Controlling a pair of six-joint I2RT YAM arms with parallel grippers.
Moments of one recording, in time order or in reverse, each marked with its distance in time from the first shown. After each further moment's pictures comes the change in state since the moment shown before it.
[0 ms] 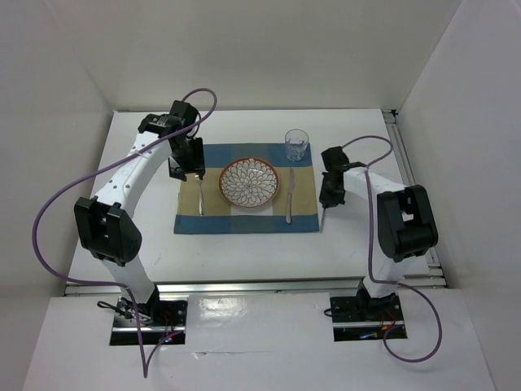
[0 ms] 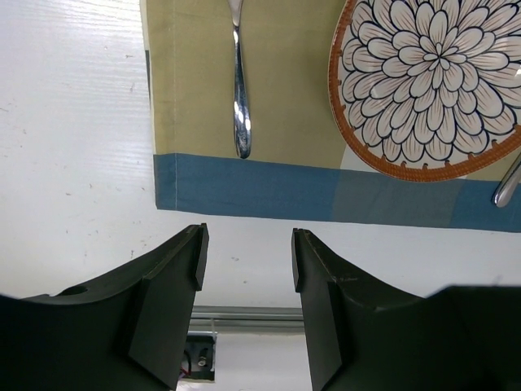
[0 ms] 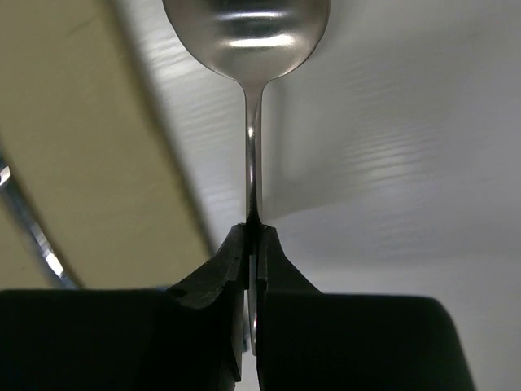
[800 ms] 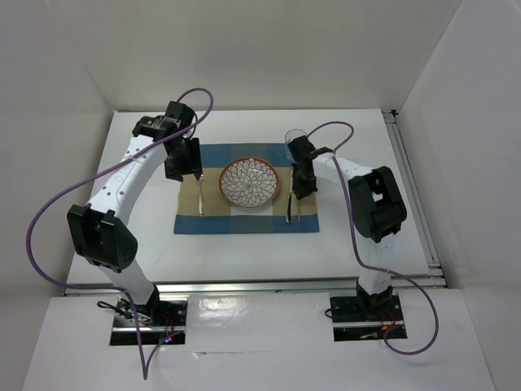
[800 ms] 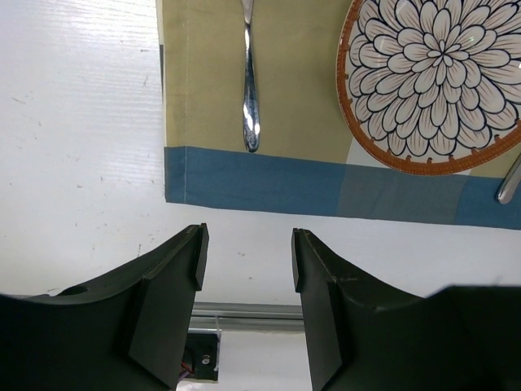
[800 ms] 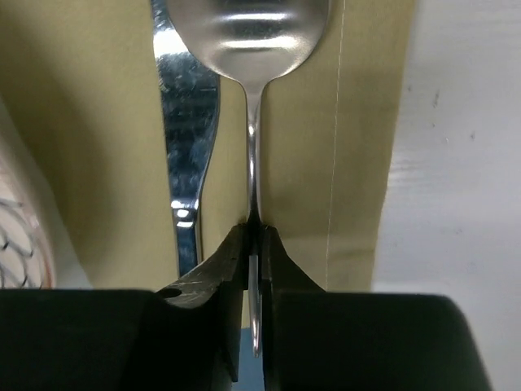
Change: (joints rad) left arm 0.000 -0.059 -0.030 0.000 -0.023 -0.001; right arm 0.225 0.240 0.322 -0.090 -0.008 -0.003
